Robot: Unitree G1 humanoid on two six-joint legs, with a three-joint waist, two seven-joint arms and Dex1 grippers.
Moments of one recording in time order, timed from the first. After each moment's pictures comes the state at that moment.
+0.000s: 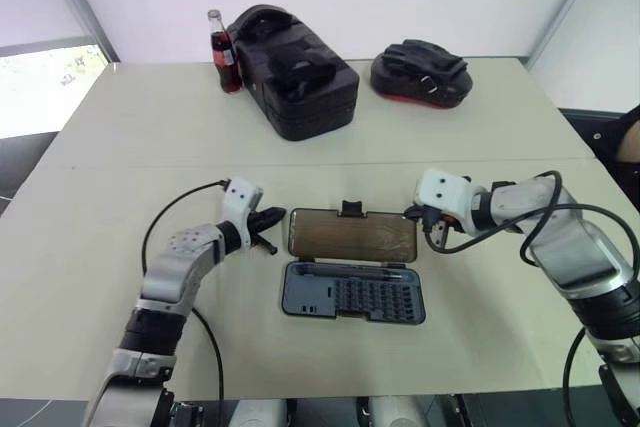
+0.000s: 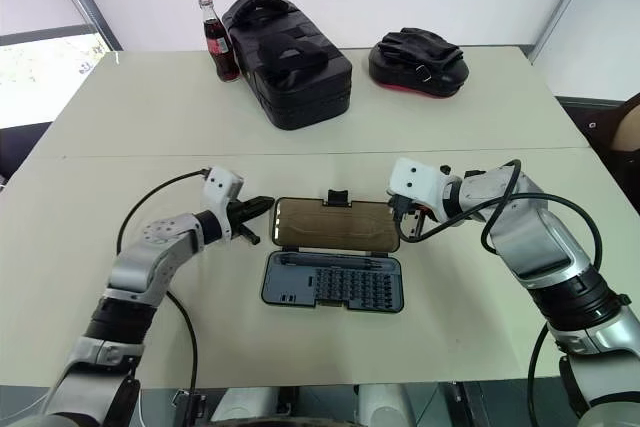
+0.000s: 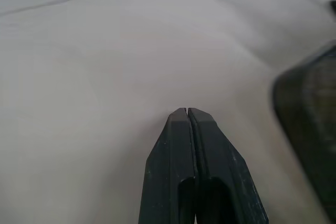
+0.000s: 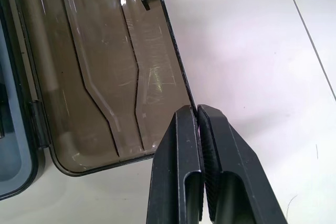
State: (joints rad) left arm -0.41 0.35 -0.08 0.10 -0.33 0.56 -0.72; right arm -0.52 -0.88 0.24 -0.26 -0.01 0.66 1.02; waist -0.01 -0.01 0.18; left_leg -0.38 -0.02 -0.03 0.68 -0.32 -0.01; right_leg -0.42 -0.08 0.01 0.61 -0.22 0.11
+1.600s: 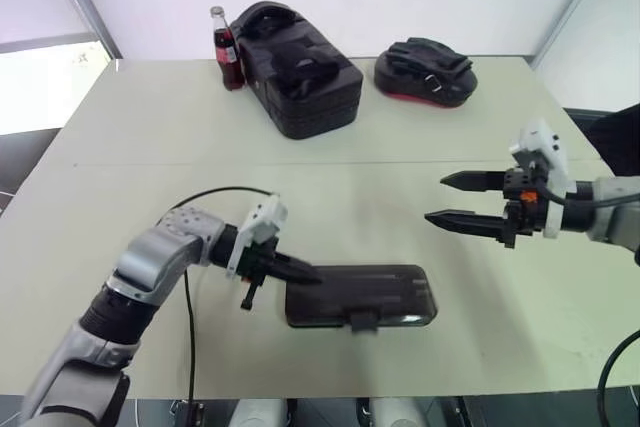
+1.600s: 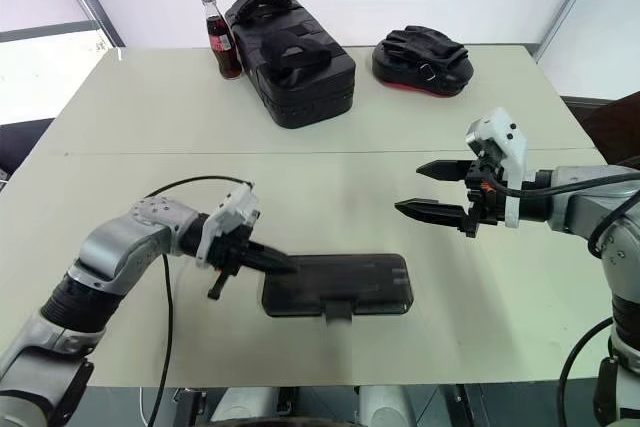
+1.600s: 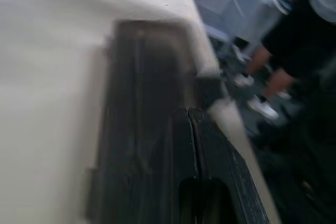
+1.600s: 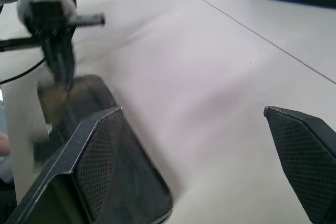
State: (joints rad) left arm -0.48 0.68 -0.31 -0.17 -0.53 0.69 -1.43; right arm -0.42 -0.97 -0.30 -0.41 0.72 1.10 1.03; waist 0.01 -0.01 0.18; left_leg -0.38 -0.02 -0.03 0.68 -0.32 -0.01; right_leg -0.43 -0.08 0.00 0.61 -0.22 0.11
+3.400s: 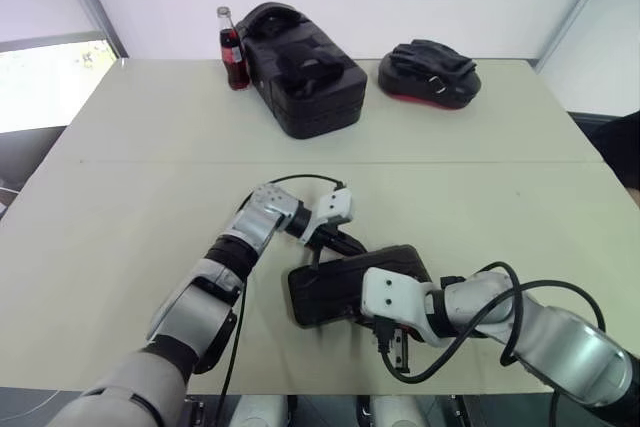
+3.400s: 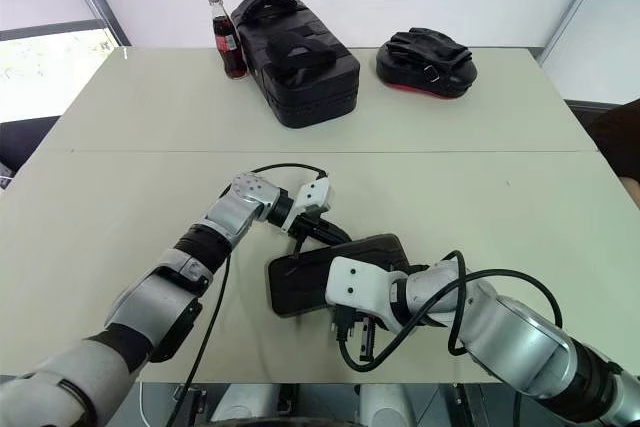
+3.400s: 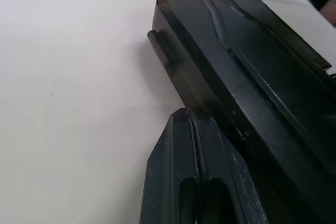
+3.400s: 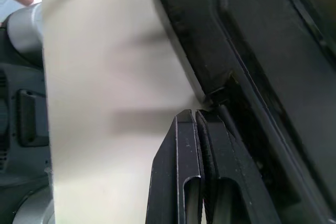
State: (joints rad) left arm -0.85 0.16 -0.39 0.71 -0.02 0.06 -1.44; right arm -0.34 -0.86 0.51 -0.90 0.30 1.15 0.74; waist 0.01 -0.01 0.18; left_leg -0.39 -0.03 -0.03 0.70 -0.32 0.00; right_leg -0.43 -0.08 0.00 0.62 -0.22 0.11
